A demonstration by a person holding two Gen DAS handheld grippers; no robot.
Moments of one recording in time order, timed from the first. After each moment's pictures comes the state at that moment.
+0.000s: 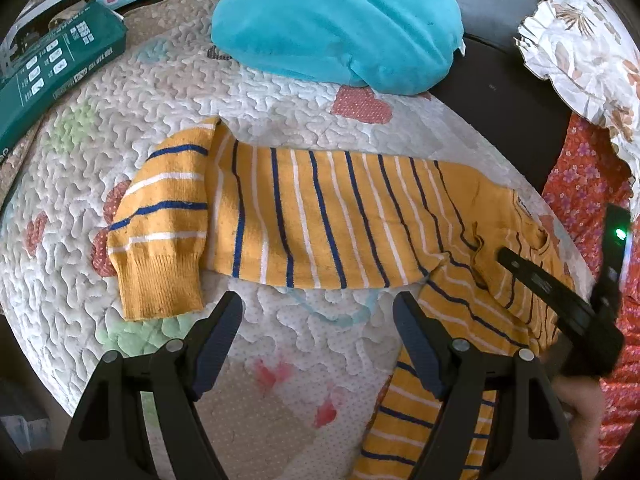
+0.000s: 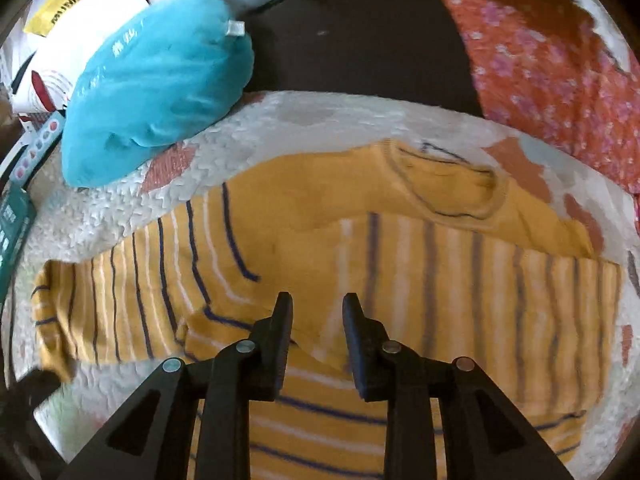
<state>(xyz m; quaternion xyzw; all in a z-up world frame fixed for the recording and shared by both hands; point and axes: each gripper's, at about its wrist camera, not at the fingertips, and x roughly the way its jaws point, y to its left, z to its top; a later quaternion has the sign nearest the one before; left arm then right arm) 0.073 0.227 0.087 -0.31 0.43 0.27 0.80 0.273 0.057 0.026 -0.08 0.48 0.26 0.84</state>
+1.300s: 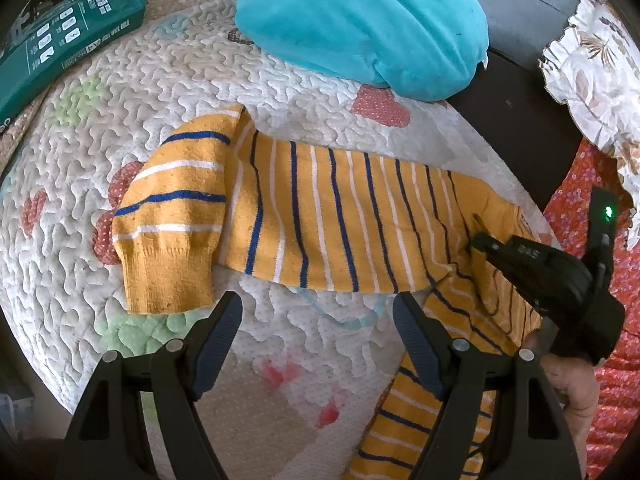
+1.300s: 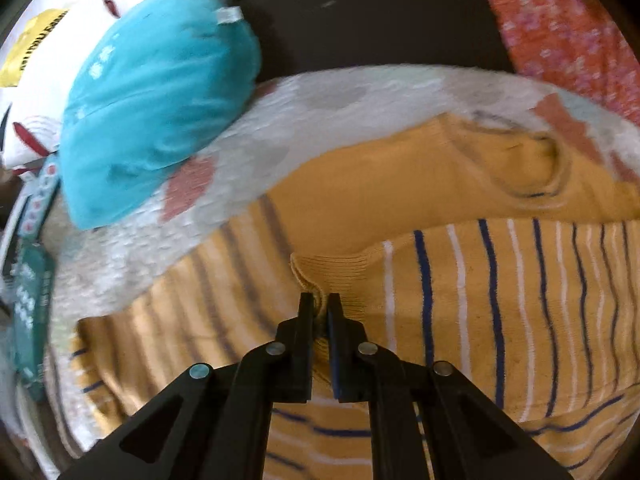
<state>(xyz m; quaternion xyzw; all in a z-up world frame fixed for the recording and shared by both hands) 0.065 0.245 0.083 -0.35 0.43 0.28 0.78 0.283 0.104 0.021 0.00 0.53 0.28 0.80</state>
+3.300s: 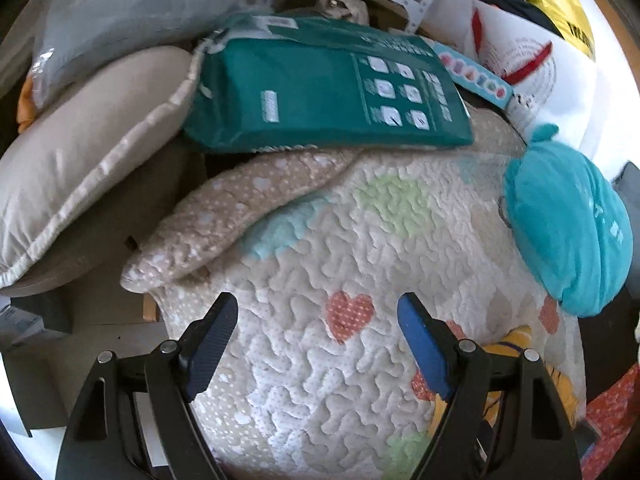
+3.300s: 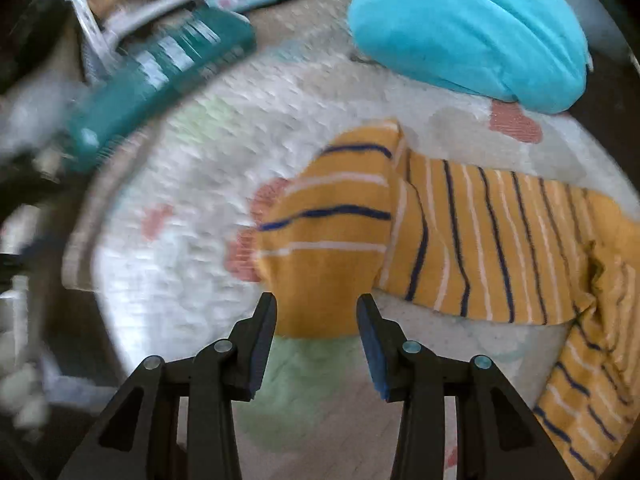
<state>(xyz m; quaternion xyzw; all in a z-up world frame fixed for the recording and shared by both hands) -0.145 0.399 0.093 -0.42 0.29 0.53 0.68 0.040 0.252 0.002 -0.25 0.47 0.44 0.73</state>
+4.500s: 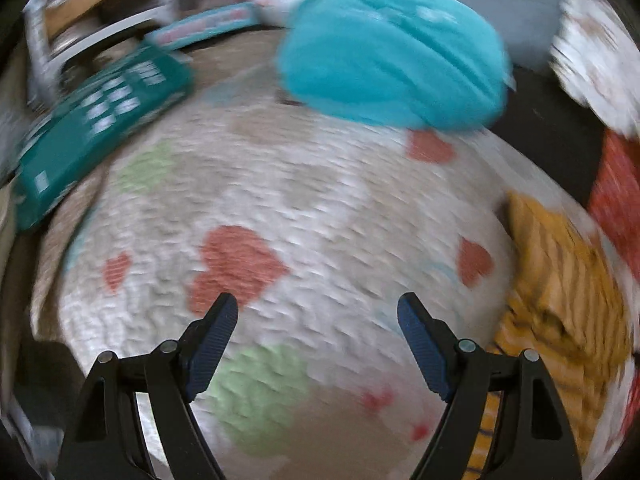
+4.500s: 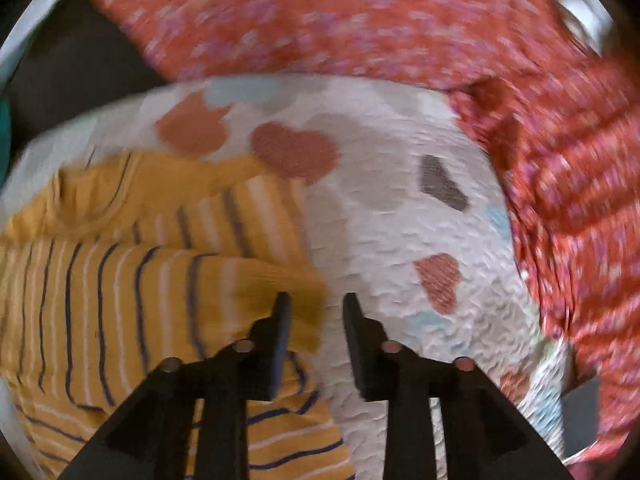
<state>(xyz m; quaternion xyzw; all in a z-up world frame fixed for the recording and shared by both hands) 0.045 0.254 0.095 -0.22 0.42 0.35 0.81 0.340 -0.184 0.057 -0.05 0.51 -0.03 0.86</state>
